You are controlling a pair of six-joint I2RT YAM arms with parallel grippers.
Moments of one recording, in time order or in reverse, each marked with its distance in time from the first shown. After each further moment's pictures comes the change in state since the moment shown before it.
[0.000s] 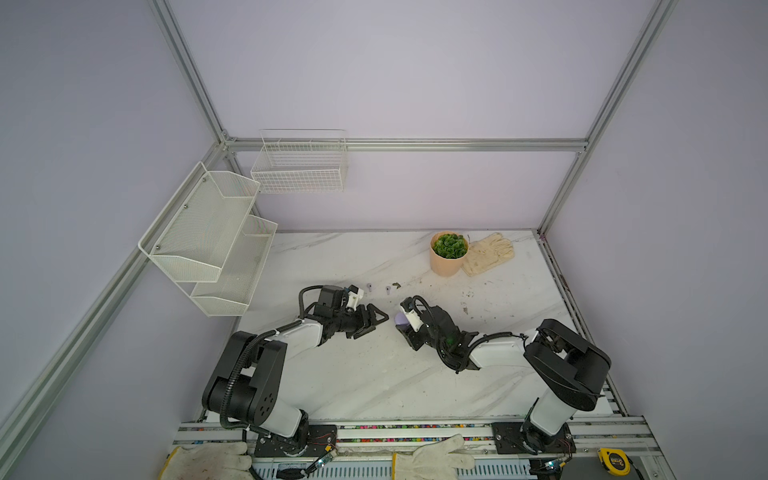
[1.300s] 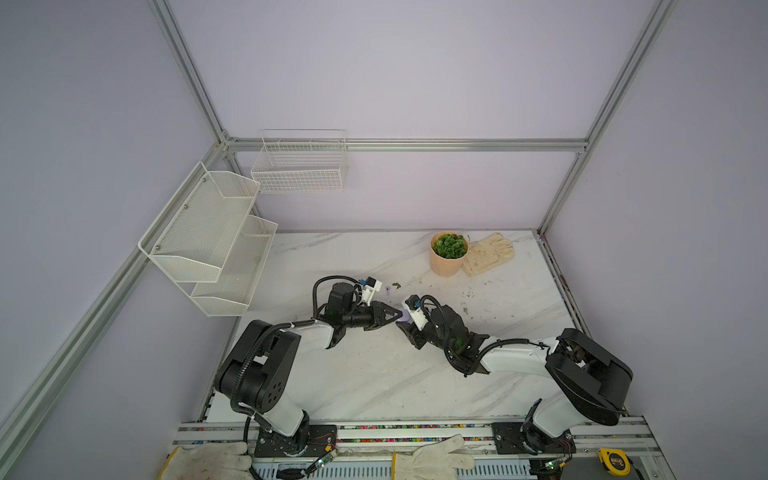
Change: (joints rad) left arm -0.097 0.090 -0.003 0.382 0.122 -0.074; right arm 0.000 -0.103 -0.035 0.027 -0.047 -0.006
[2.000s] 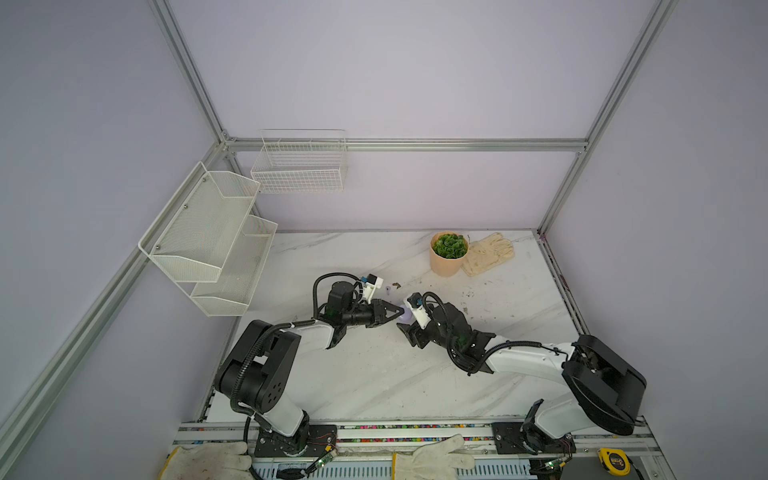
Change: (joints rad) left arm -0.002 0.000 0.000 0.083 0.018 -0.021; right arm -0.002 -0.123 0.023 -0.174 0.016 0.026
